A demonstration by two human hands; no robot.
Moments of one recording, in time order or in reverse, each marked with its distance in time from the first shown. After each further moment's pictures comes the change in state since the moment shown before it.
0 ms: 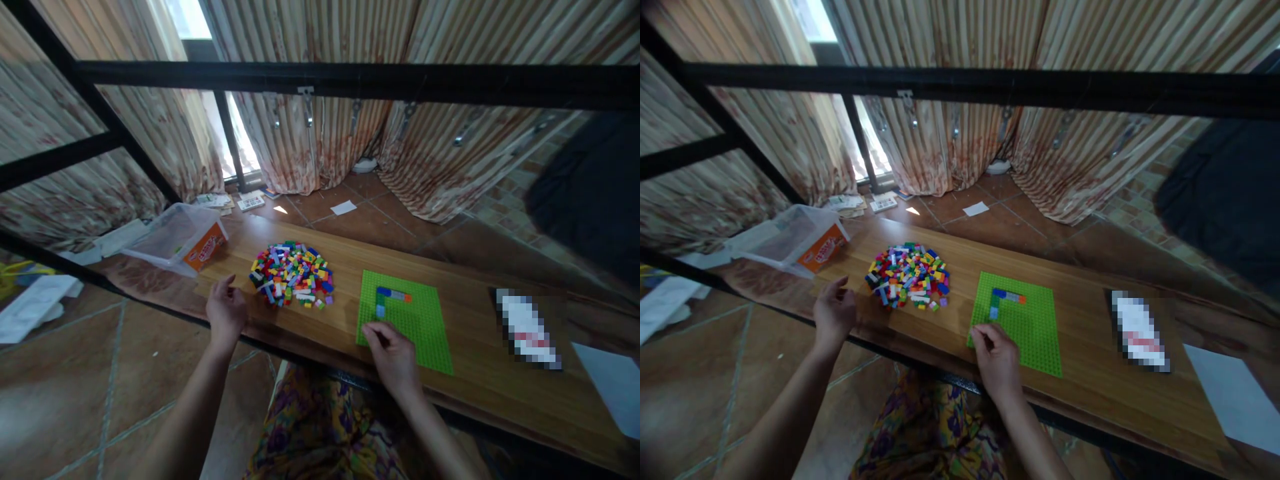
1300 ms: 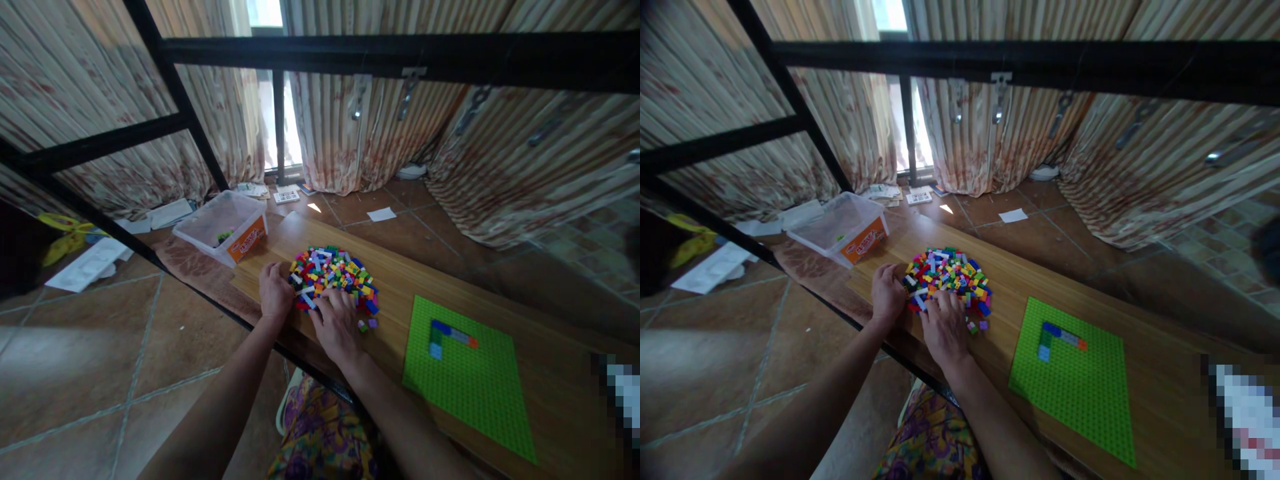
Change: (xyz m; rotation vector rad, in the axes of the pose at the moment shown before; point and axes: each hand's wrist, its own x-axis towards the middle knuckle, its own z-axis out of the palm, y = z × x) left_hand 0.032 -0.017 0.059 0.080 0.043 0.079; right_hand 0.062 -0.073 0.156 -0.439 -0.238 -0.579
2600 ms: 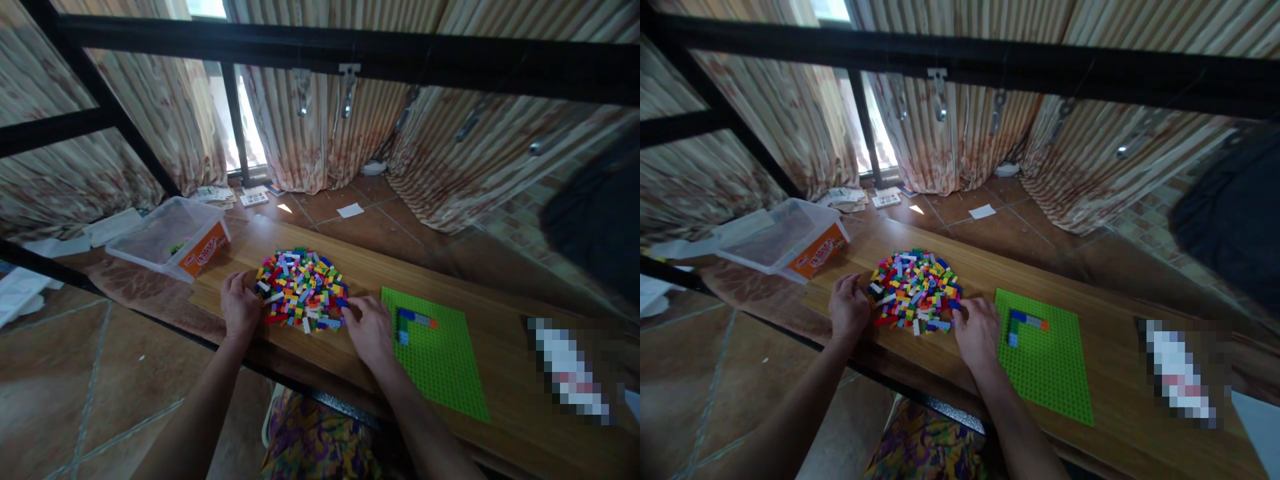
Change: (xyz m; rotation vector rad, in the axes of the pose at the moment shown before) left_hand 0.001 0.002 -0.006 -0.079 0.032 -0.007; right_hand -0.040 0.081 -0.046 -0.086 0.147 0.391
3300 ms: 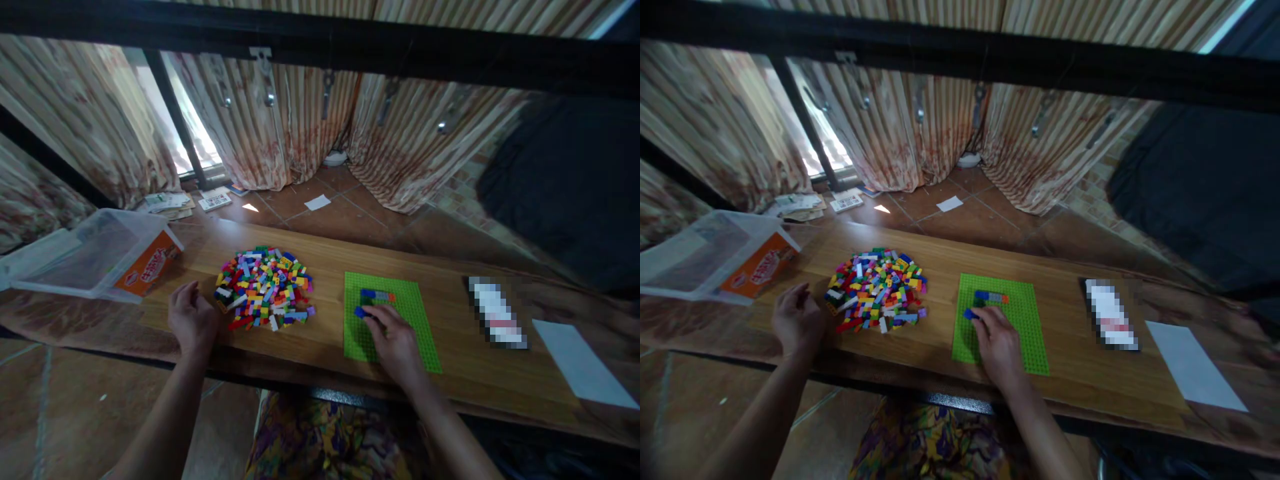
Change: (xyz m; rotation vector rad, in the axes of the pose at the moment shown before) left_hand 0.005 -0.002 -0.008 -0.037 0.058 0.008; right_hand -0.052 0.066 -0.070 0.192 0.049 0.053
